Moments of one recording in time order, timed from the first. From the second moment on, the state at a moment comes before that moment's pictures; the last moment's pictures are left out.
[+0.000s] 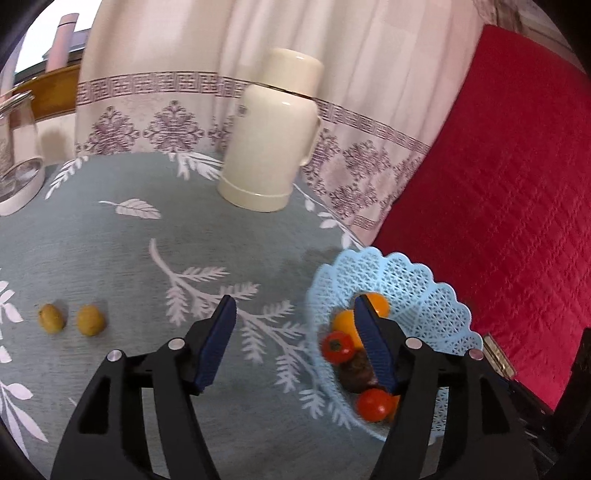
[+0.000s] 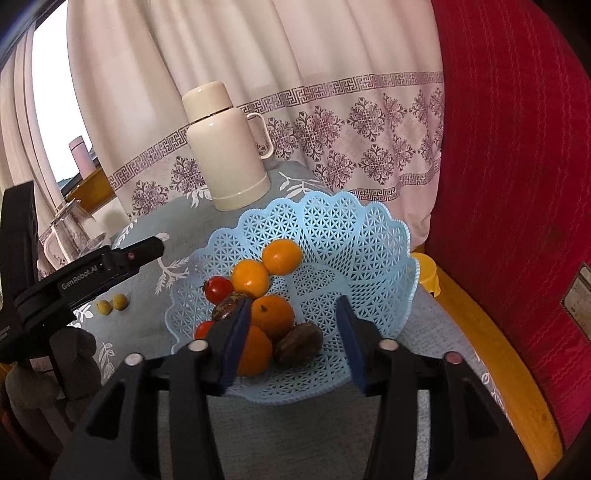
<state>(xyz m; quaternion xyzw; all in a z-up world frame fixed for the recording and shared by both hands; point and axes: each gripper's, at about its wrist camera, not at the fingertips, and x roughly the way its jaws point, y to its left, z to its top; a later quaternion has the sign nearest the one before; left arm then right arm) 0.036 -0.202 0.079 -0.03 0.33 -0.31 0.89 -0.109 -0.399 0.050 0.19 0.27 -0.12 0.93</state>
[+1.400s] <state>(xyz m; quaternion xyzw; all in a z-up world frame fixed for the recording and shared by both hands) 0.091 -0.040 0.045 -0.05 0.36 -0.09 0.93 -0.082 -0.309 0.067 0.11 0.27 -0.05 0.96</state>
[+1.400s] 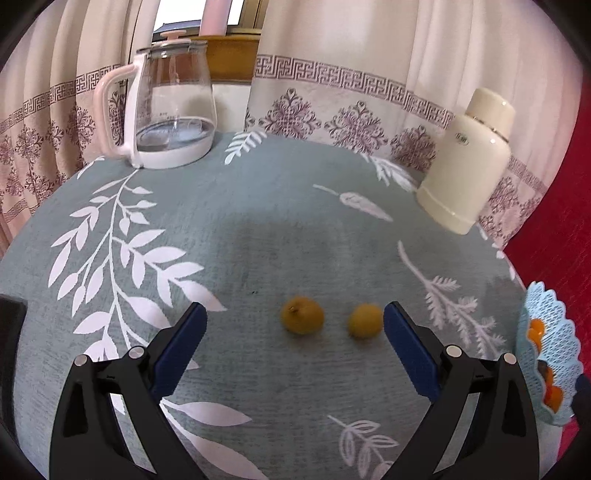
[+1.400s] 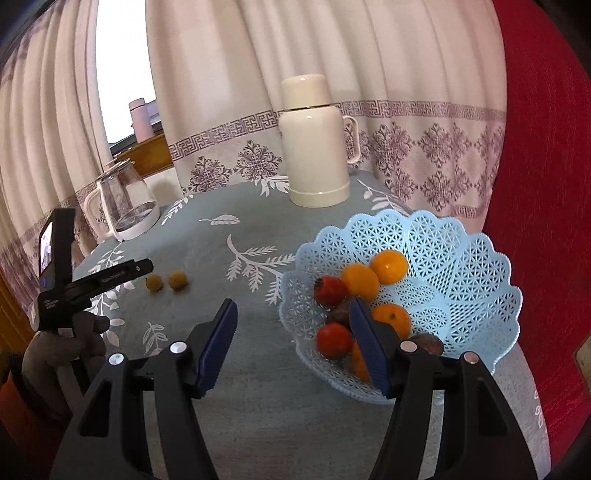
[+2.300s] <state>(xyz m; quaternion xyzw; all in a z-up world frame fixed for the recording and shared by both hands) 0.117 -0.050 0.023 -0.02 0.41 -0.10 0.91 -0.068 -0.267 0.054 0.08 0.30 0.01 0.95</state>
